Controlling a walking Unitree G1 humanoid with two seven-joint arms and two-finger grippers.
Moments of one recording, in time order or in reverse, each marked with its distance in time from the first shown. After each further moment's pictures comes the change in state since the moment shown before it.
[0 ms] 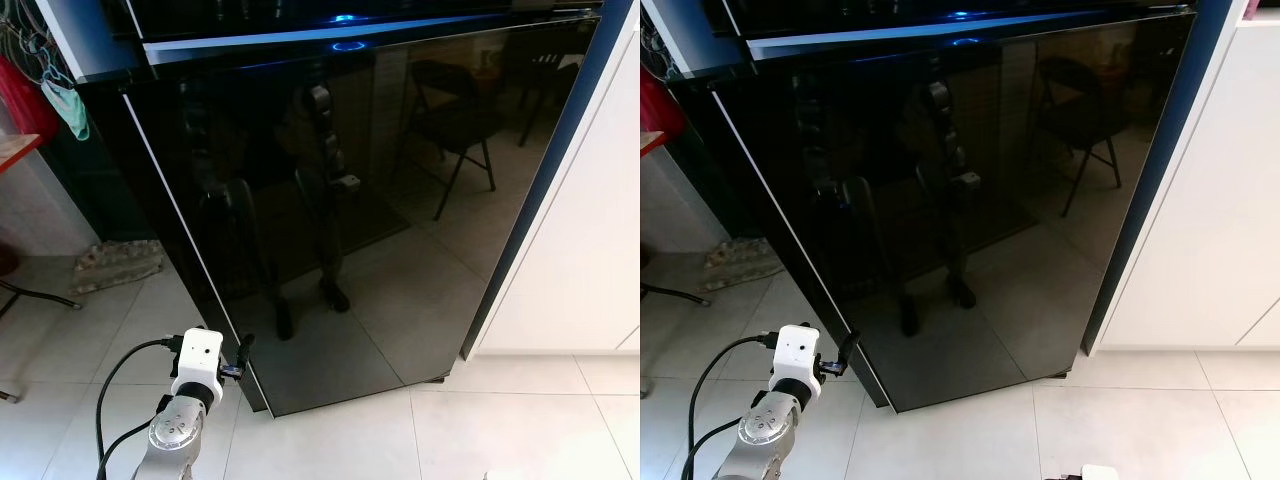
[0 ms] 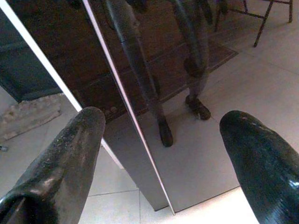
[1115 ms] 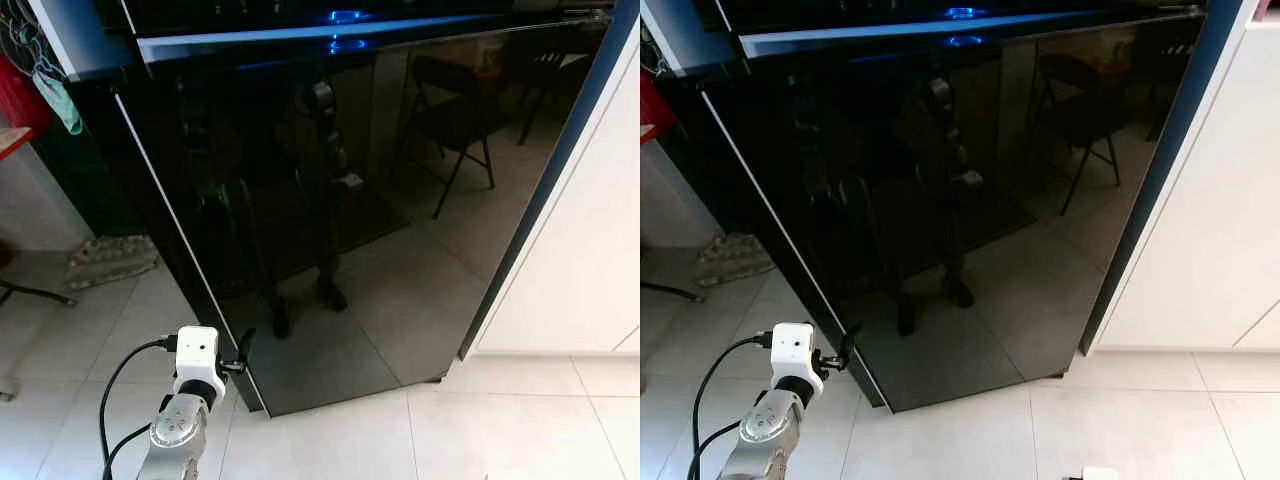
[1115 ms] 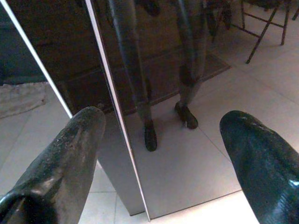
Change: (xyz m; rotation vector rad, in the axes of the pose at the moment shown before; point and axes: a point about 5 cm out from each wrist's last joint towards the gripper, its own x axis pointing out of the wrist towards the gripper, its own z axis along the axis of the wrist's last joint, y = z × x) left arm 0.001 -0.002 0.004 -0.125 -0.014 0.011; right arm -0.001 -0.003 -0.002 -0.006 0.010 -0.001
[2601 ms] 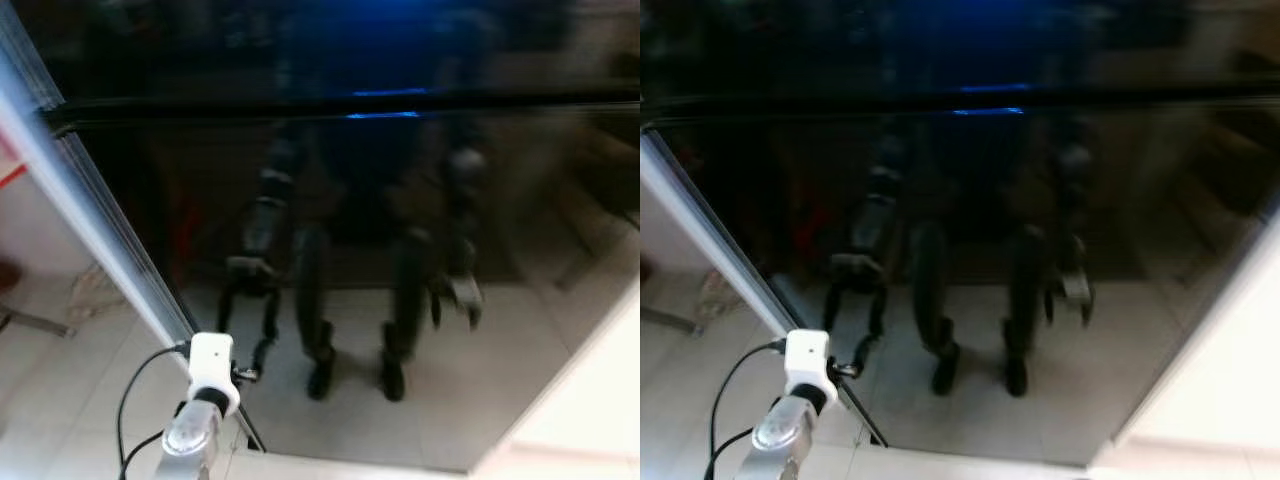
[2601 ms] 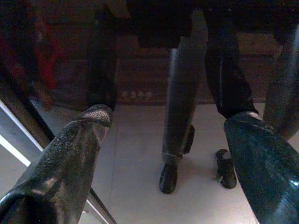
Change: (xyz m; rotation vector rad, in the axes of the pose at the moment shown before) left arm -0.004 -0.020 -0.006 -0.025 0.011 -0.078; right arm 0.000 -0.003 0.003 -0.016 0.004 0.005
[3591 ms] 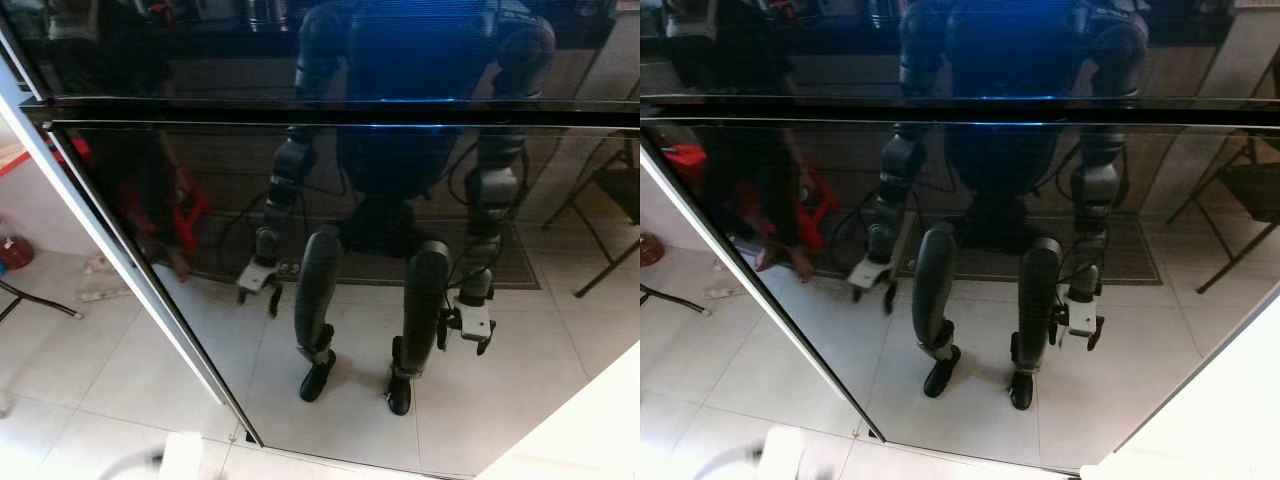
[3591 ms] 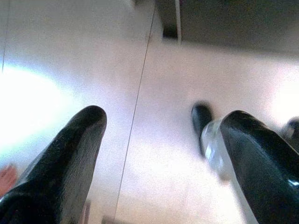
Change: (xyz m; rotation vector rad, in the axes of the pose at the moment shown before) left arm -0.091 0.037 -0.126 0.056 0.832 0.206; right arm 0.000 -0.001 -0.002 -0.027 0.016 -0.014
